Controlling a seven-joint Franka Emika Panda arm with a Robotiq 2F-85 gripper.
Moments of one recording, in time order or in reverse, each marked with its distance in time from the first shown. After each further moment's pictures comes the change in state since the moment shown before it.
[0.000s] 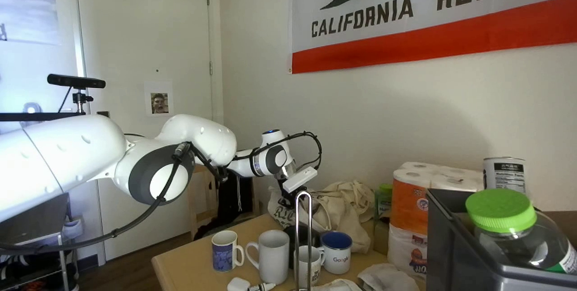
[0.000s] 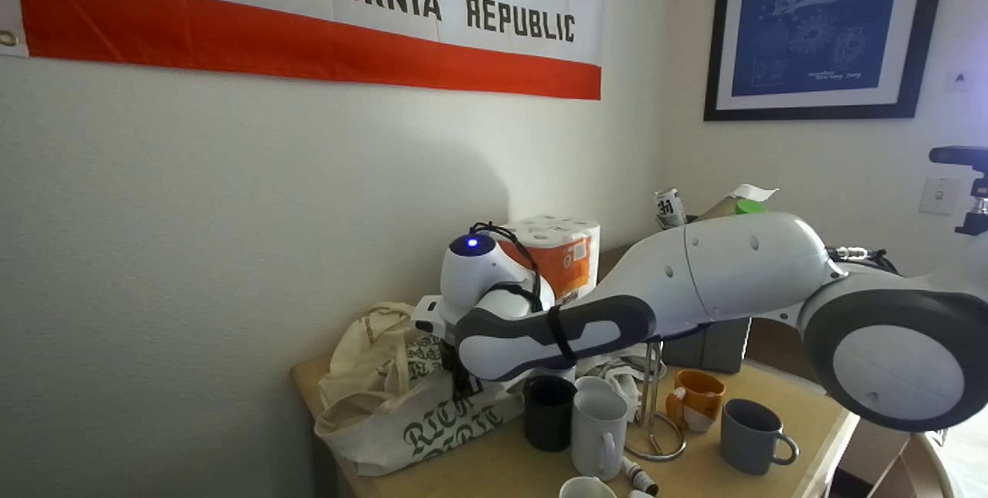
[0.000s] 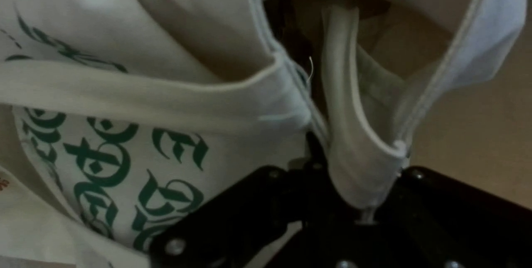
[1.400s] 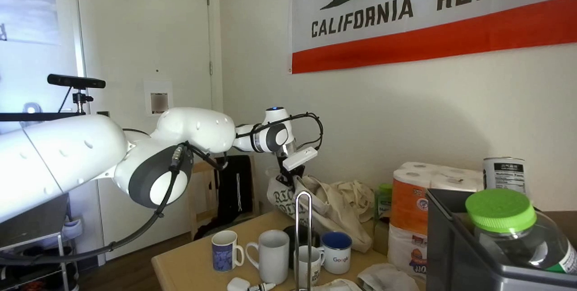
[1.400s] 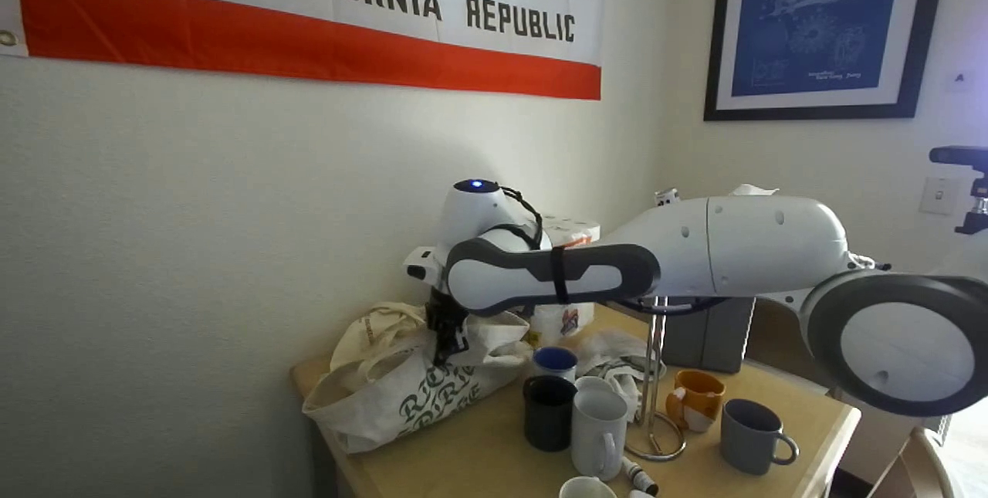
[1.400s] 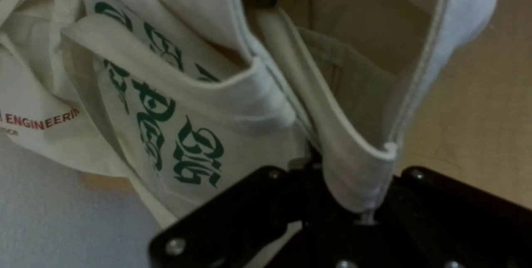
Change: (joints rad) arm -0.029 -0.003 0.154 0.186 0.023 -0.152 -0.067
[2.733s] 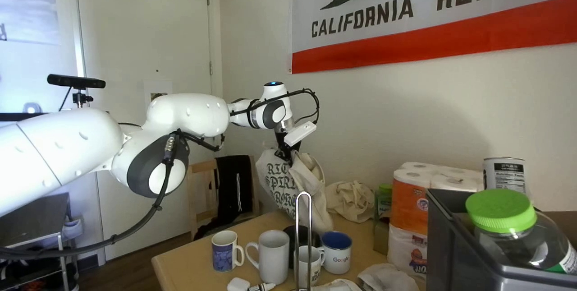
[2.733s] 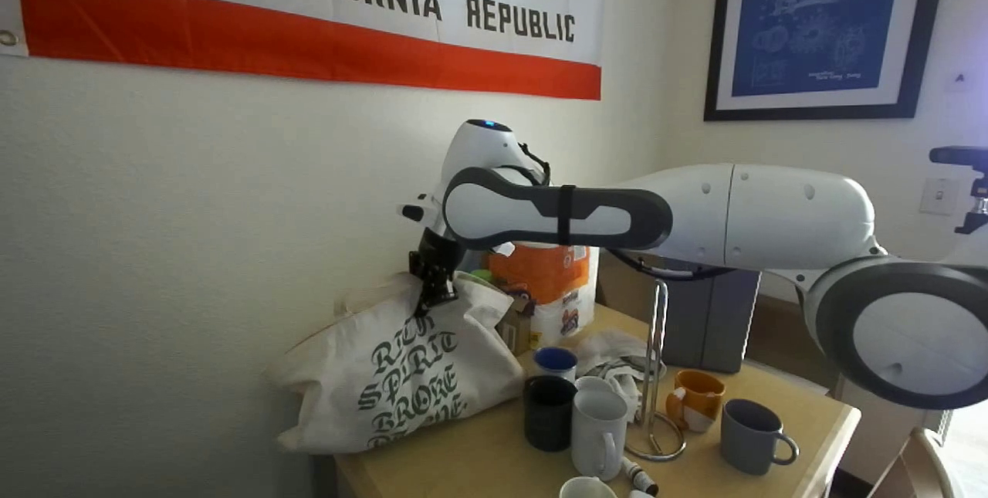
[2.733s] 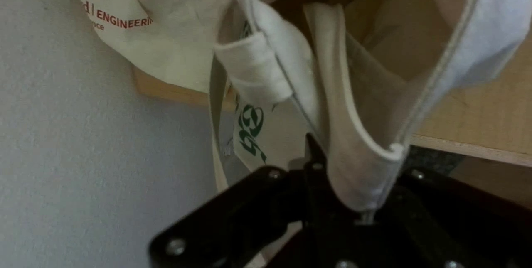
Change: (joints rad) arm 0.033 -0.051 -0.035 0.122 0.154 -0.052 -0.187
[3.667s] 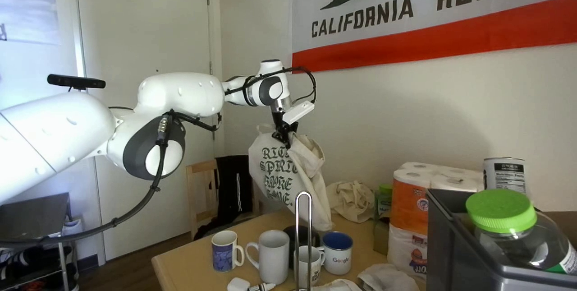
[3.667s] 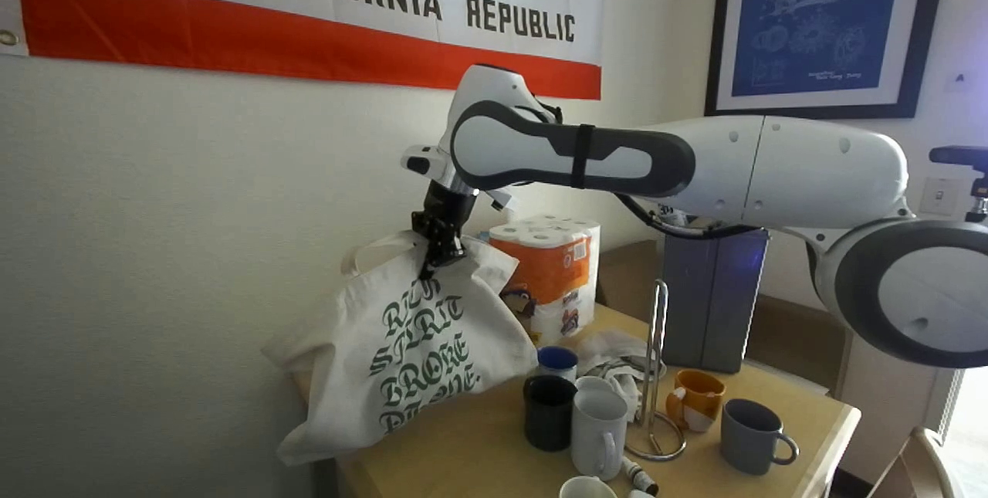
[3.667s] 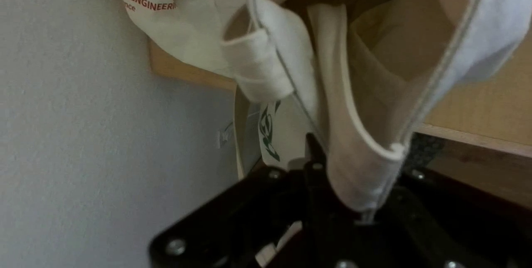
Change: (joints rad) arm -0.001 -0.107 0.011 0.000 0.001 -0.117 -0.059
